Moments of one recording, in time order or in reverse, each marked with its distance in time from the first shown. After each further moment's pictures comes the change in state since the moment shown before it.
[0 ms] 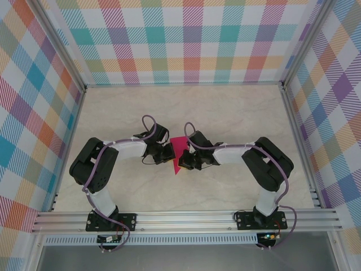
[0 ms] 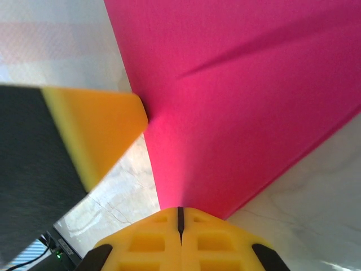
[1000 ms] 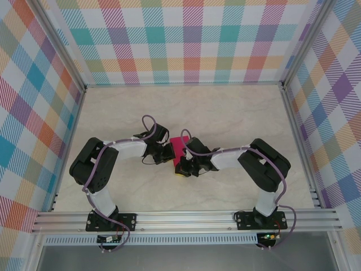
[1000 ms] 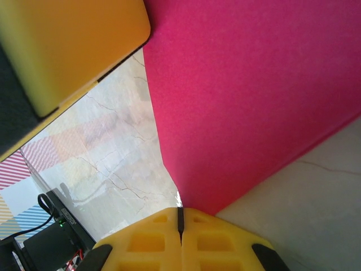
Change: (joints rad) left arm 0.000 0.001 0.001 0.000 0.001 0.000; right arm 0.072 0.021 -0.050 0.082 -0.071 0.047
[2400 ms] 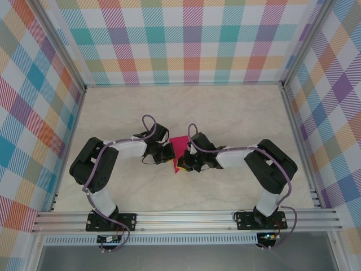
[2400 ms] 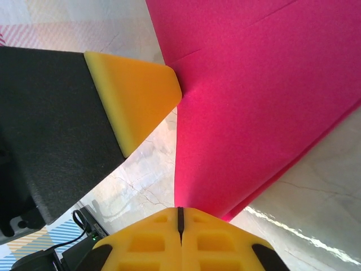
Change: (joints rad) left arm 0.000 0.001 0.005 -0.006 0.000 0.000; right arm -0.061 -0.055 -0.032 0.068 -0.003 0.060
